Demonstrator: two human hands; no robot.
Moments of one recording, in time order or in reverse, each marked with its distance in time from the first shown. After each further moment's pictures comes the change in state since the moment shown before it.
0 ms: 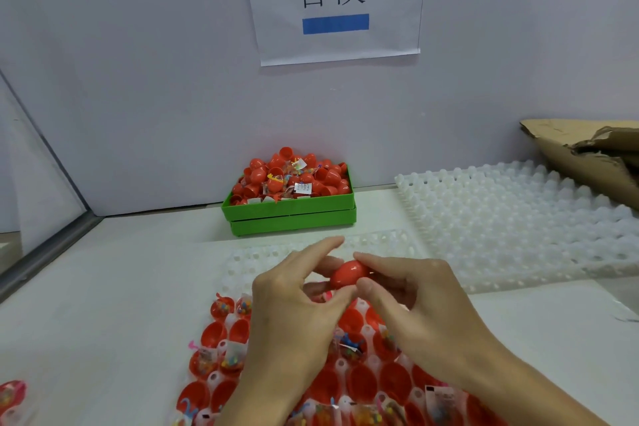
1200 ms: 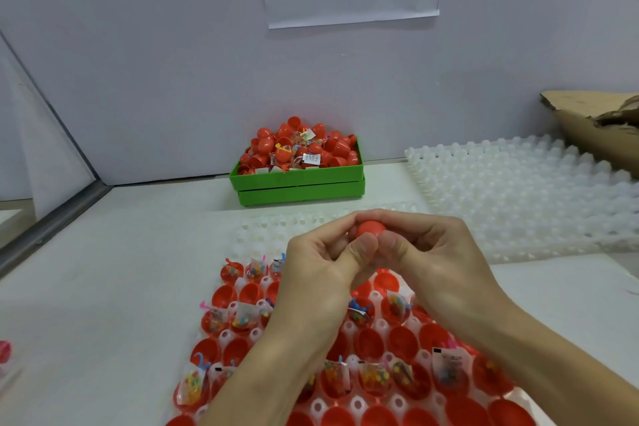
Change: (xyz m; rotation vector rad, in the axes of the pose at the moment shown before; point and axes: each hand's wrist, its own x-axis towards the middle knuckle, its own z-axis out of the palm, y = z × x) left_hand -0.002 0.007 0.010 -0.738 -0.225 -0.422; right_hand 0.006 -0.002 0.002 0.450 0.006 0.103
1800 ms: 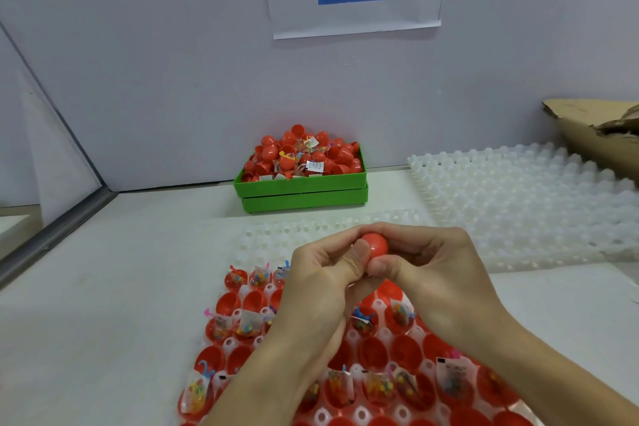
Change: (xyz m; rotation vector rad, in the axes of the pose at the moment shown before) left_hand 0.004 -0.001 -0.002 -0.209 0.013 -0.123; right_hand -0.002 -0.006 0.007 -0.106 -0.014 -0.086
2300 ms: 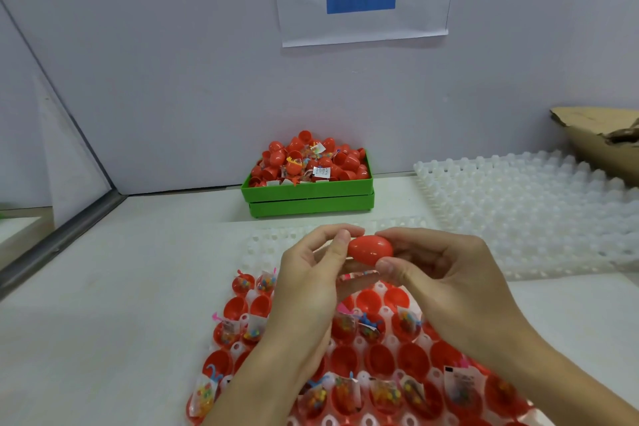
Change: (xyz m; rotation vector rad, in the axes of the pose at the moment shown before) left_hand 0.005 0.006 -0.010 0.185 0.167 0.066; right_hand -0.004 -0.005 -0.004 -0.190 0.086 0.012
